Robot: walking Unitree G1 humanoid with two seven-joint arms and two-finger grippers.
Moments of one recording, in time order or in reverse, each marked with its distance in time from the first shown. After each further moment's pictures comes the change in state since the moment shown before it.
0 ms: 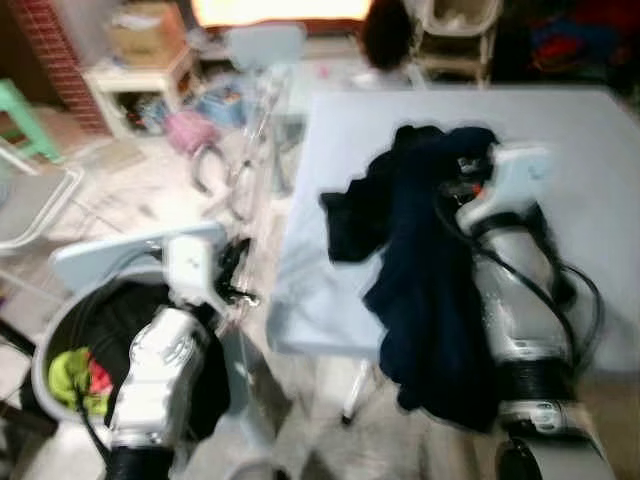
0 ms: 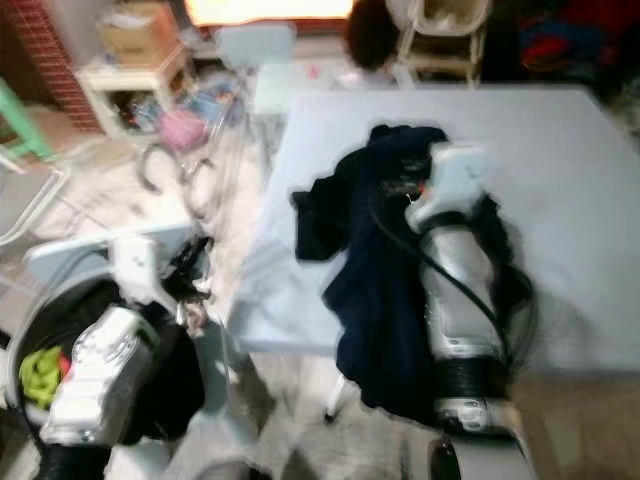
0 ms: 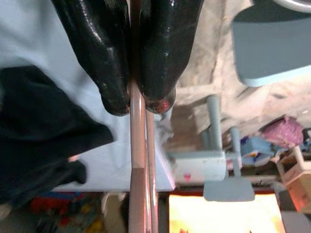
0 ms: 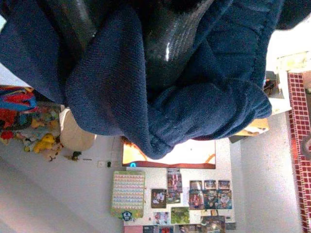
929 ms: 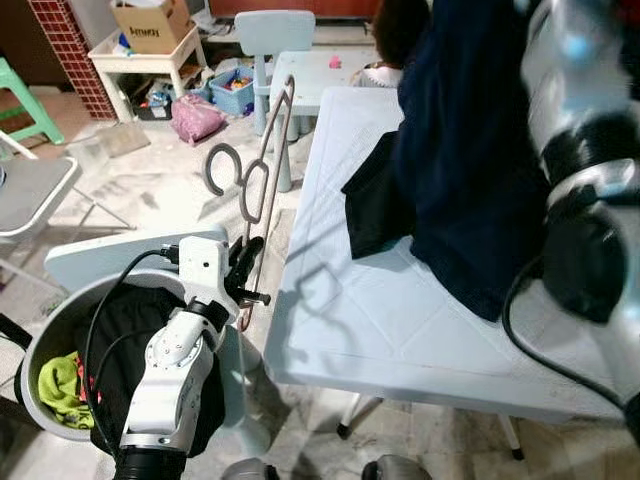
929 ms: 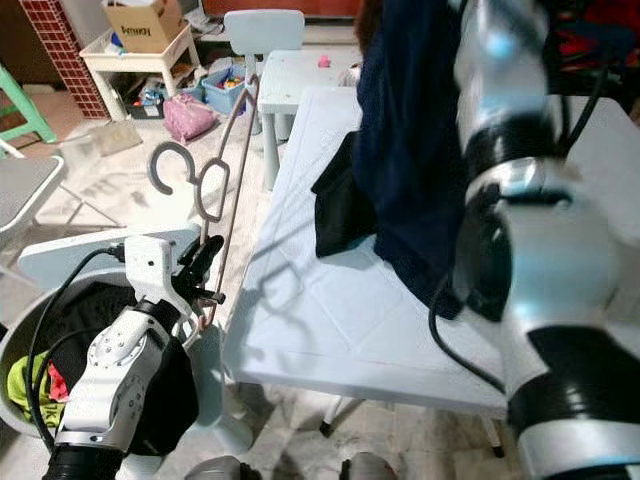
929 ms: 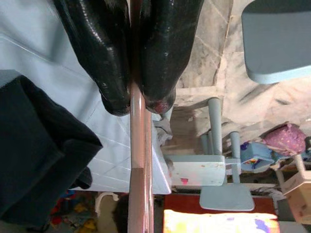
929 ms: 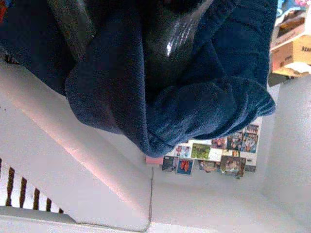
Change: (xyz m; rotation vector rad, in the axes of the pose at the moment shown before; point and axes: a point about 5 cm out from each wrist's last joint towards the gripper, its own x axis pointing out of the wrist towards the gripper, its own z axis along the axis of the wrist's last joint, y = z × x) left arm 0.001 -0.013 0.000 -0.003 0.001 -0.016; right arm 0.131 -0.026 0.168 -0.134 -0.286 -0.139
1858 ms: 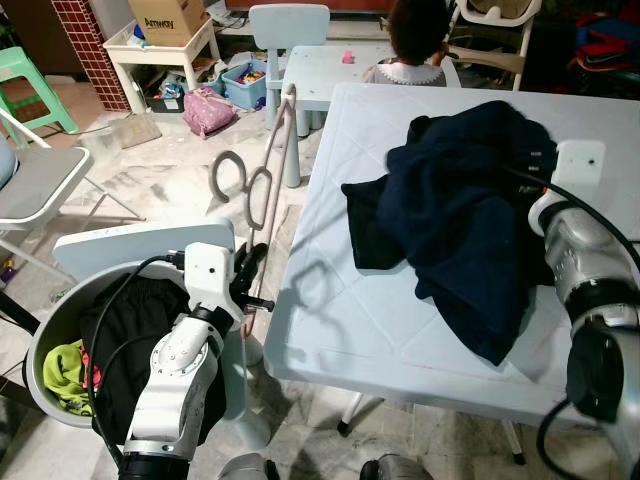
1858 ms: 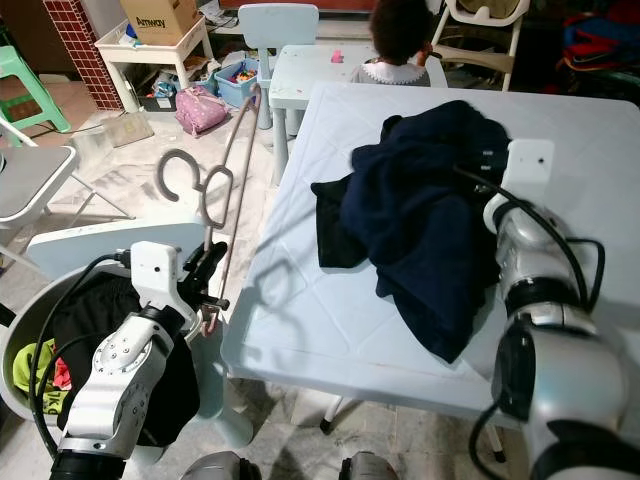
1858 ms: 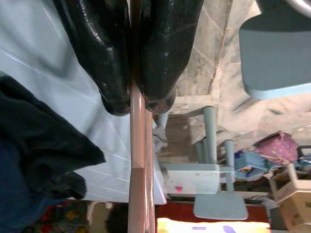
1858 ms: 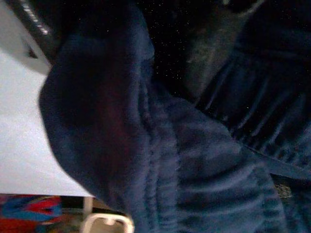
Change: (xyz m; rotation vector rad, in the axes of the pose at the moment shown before) left arm -0.003 -0.007 -0.005 0.006 0.024 -0.025; right arm -0.165 -0.079 -0.185 0.118 0.742 -0.051
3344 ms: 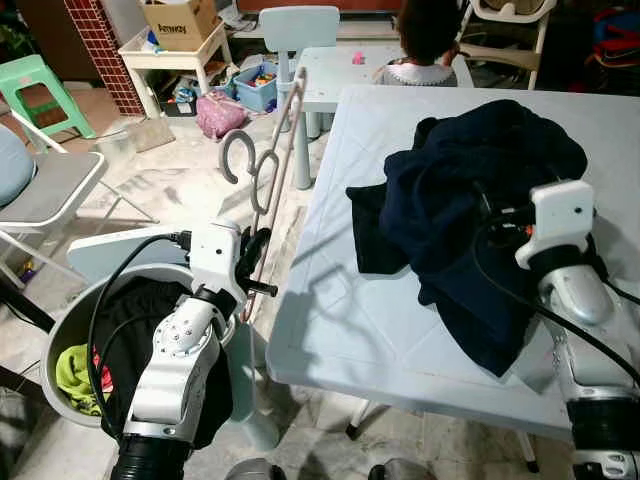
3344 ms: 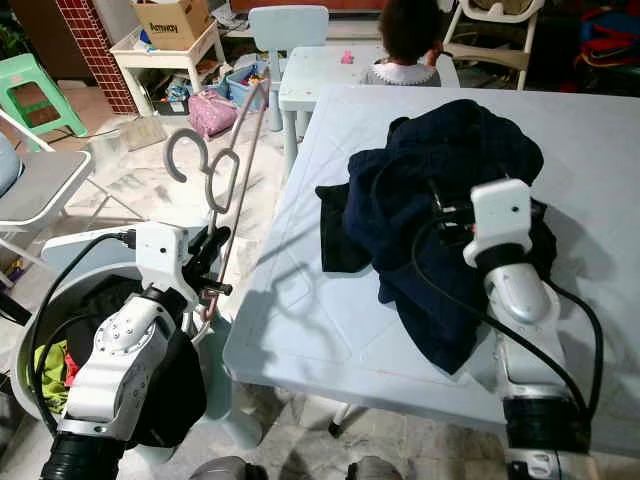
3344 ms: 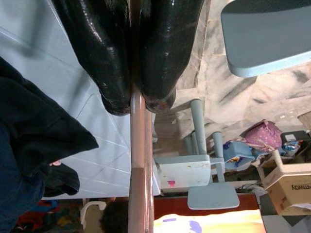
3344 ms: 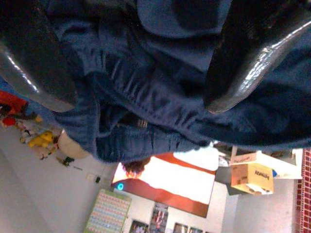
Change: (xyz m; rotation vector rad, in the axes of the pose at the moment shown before) left arm 0.013 -0.001 0.020 0.061 -0.008 0.009; right arm -0.076 0.041 0.005 -0.329 -0.363 0.141
